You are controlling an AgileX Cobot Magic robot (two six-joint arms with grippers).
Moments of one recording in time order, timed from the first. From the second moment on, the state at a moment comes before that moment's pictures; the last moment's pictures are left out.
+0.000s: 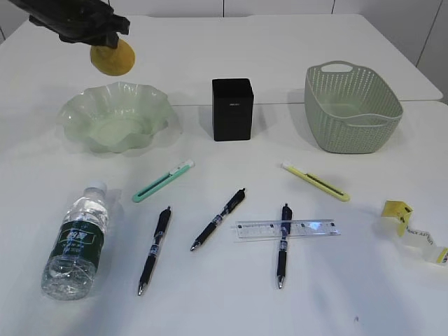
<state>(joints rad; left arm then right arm) -0.22 2.06 -1.83 0.02 0.53 -0.06 0.11 1.14 -1.02 -0.06 0.99 0.05</state>
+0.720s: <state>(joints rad) -0.20 2.25 -1.83 0.02 0.56 -0.06 0.11 1.14 -1.02 -0.06 0.99 0.05</state>
